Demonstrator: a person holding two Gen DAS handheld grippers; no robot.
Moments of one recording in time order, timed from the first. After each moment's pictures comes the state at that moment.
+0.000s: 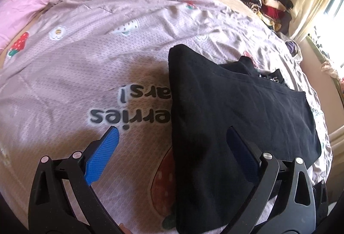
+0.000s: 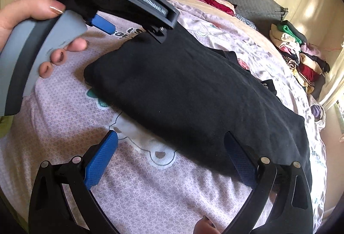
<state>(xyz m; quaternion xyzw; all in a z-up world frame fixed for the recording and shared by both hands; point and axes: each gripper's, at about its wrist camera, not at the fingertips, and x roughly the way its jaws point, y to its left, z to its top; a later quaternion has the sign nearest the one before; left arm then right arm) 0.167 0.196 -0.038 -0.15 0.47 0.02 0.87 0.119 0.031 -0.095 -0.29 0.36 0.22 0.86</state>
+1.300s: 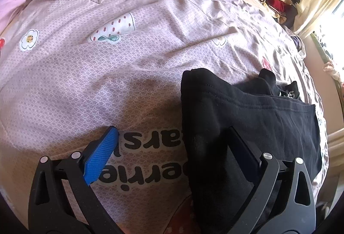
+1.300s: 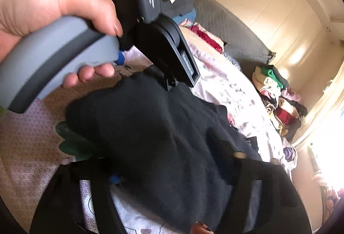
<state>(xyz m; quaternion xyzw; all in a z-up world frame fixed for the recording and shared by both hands) 0.237 0.221 -0.057 -0.16 0.51 0.00 0.84 0.149 0.078 -0.095 -0.37 0.21 0.20 0.88</state>
